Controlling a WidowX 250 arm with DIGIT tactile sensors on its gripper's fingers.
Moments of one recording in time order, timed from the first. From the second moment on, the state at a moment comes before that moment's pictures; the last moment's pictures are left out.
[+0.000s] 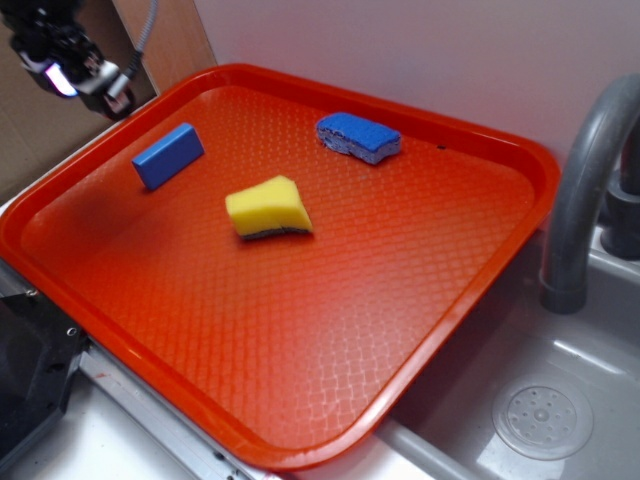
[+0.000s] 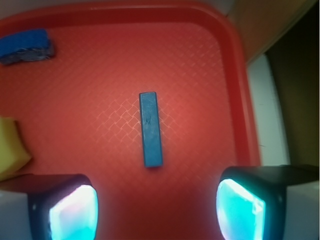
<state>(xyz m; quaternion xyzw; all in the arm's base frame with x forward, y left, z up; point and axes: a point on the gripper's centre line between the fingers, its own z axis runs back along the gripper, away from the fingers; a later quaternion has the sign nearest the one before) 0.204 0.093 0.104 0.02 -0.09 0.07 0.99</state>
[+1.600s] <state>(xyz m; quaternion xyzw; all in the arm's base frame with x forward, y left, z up) 0.231 0.097 0.032 0.02 -0.01 0.06 1.00</state>
